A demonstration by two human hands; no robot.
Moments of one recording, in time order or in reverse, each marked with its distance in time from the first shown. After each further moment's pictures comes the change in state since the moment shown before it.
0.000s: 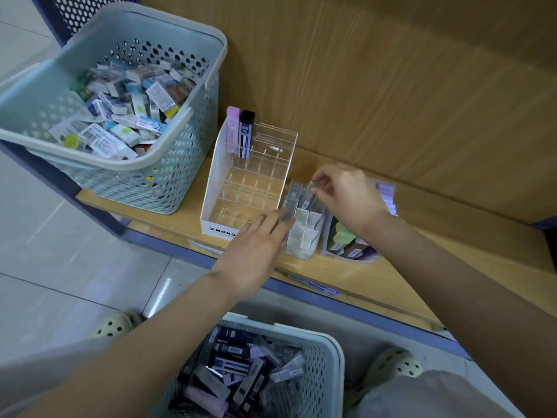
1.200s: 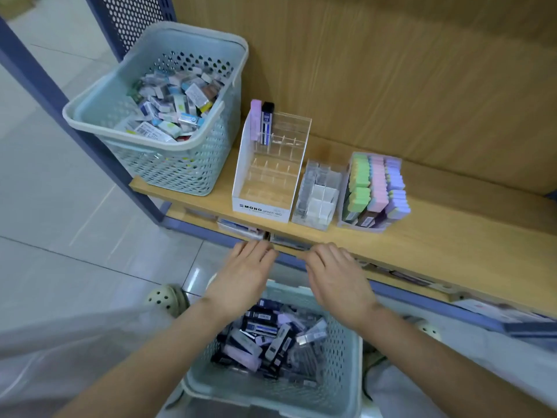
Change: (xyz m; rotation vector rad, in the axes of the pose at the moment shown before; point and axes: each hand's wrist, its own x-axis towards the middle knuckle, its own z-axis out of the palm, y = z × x) left_hand -0.105 -0.003 0.002 0.253 -0.023 0.068; right_hand -0.158 -0.054 0.079 -0.247 0.159 -0.340
